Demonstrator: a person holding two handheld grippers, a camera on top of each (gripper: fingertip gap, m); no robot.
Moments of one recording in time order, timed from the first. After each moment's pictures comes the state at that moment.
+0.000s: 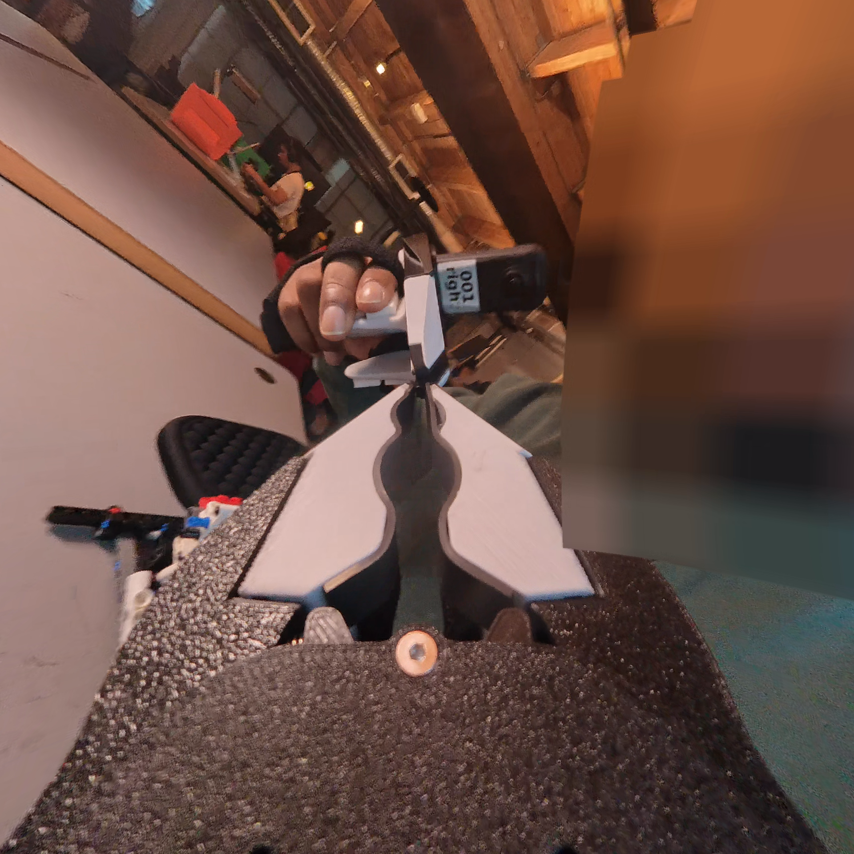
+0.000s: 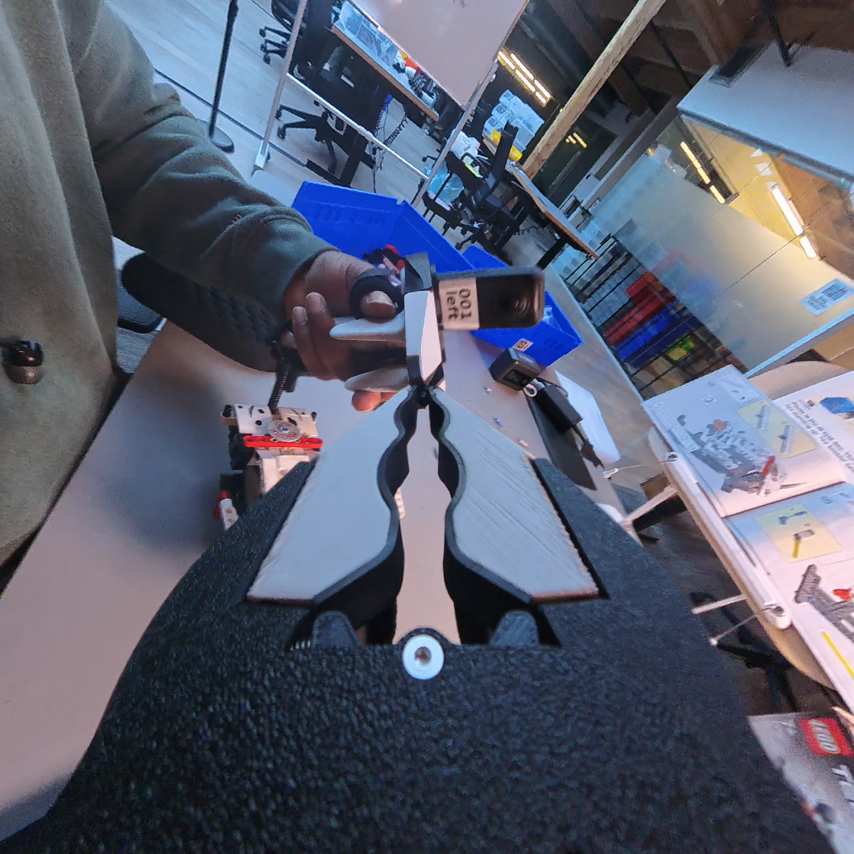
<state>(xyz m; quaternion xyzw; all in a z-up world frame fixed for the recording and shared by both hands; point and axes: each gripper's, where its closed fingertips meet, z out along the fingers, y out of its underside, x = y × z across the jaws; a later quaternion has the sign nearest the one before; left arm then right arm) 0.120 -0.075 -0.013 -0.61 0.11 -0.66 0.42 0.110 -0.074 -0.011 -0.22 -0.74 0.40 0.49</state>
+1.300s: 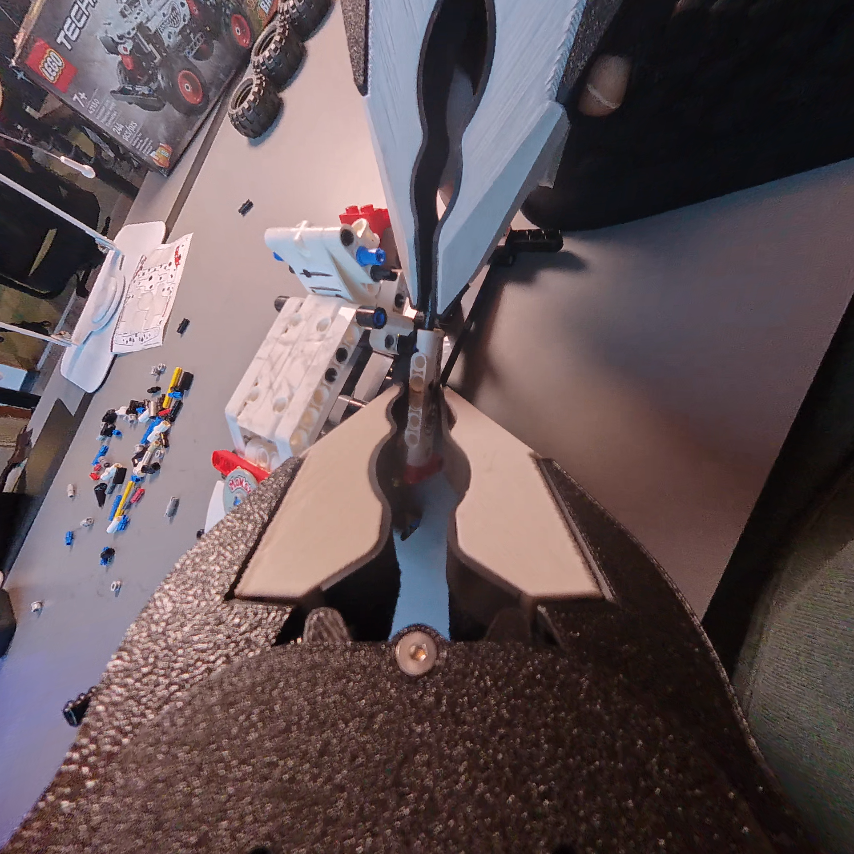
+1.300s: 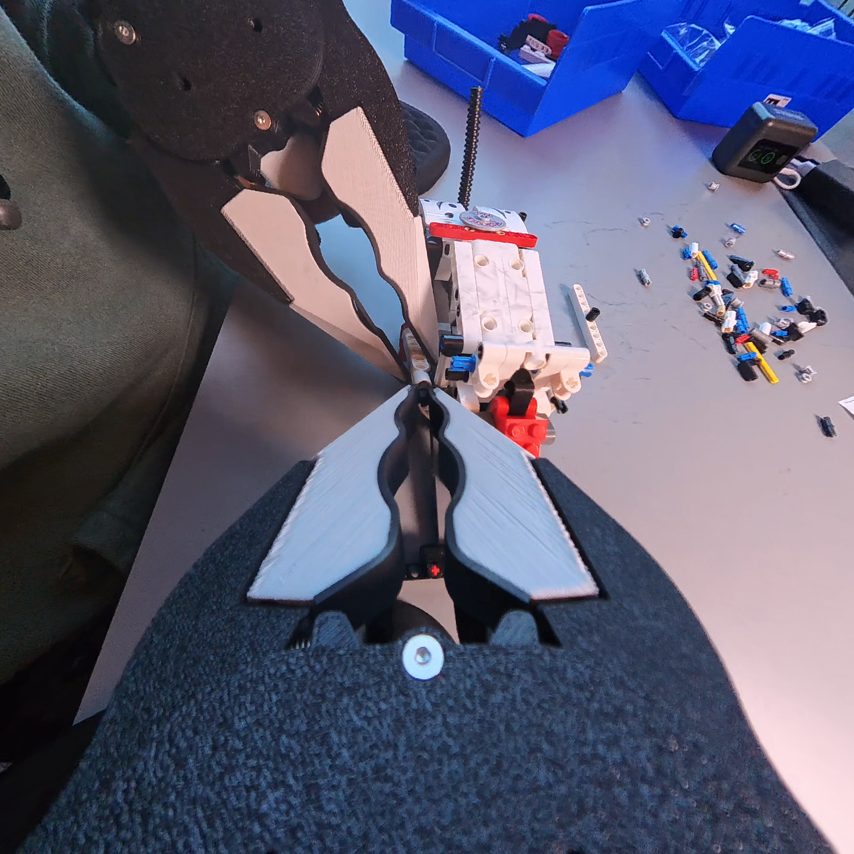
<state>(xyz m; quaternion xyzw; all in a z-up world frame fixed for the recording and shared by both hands) 0.128 -0.086 -0.189 -0.84 0.28 0.14 0.44 0.143 -0.077 -0.166 -0.33 -0.80 0.42 0.29</state>
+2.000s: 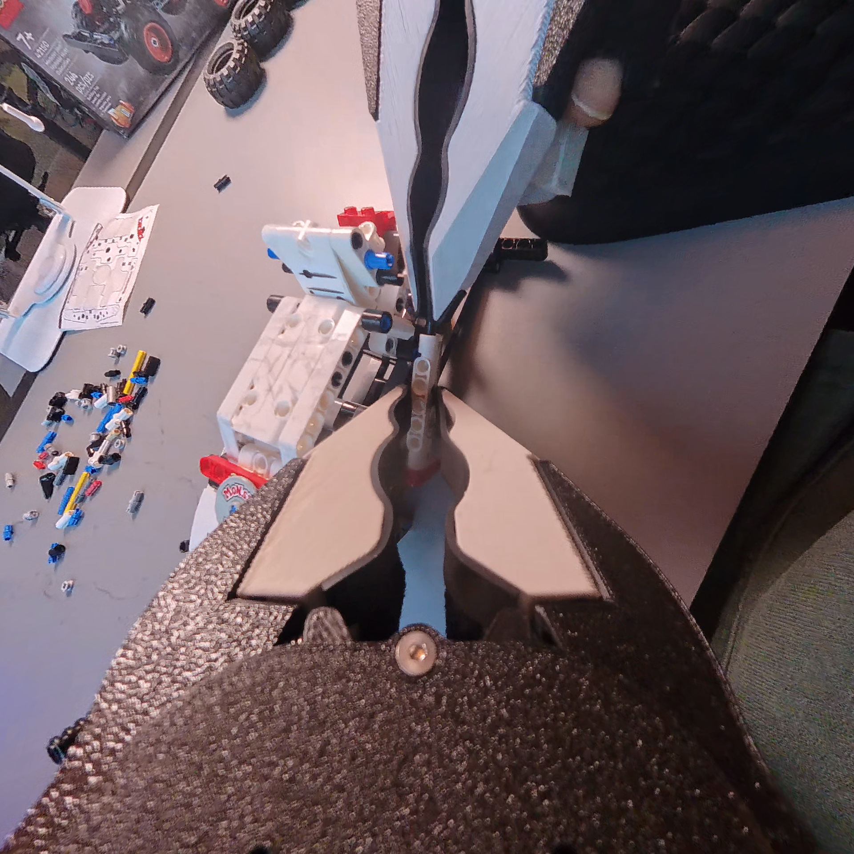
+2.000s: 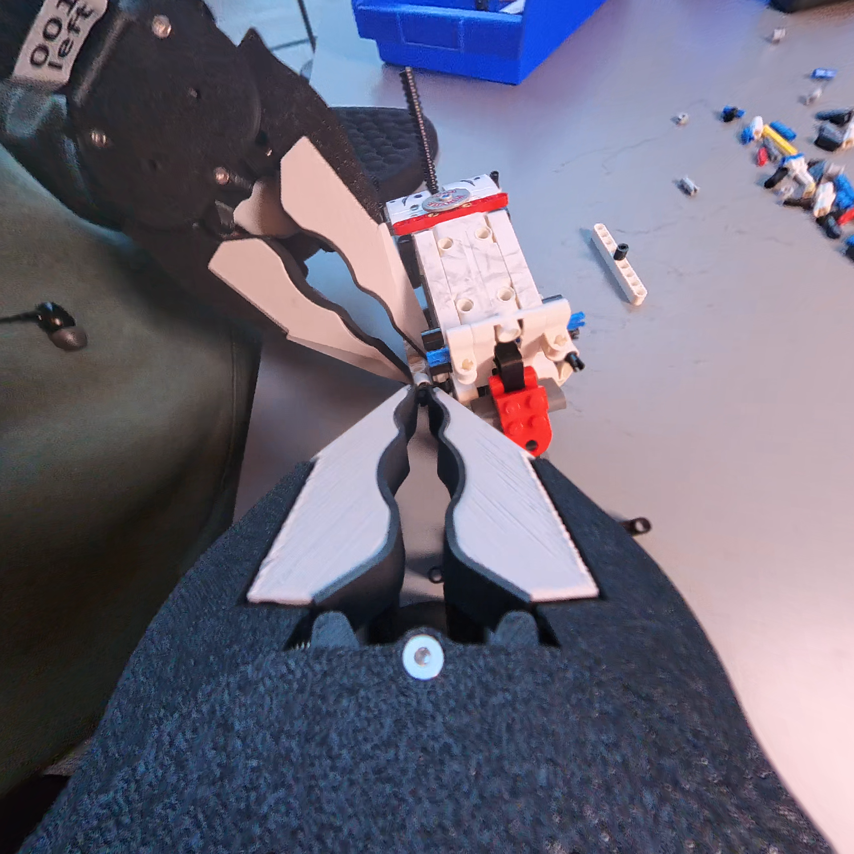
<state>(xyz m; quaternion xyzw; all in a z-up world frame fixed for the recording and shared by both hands) 0.128 -0.084 -0.188 -0.86 0.26 0.10 0.42 0.140 -0.075 -0.167 -0.44 -0.75 0.46 0.18</state>
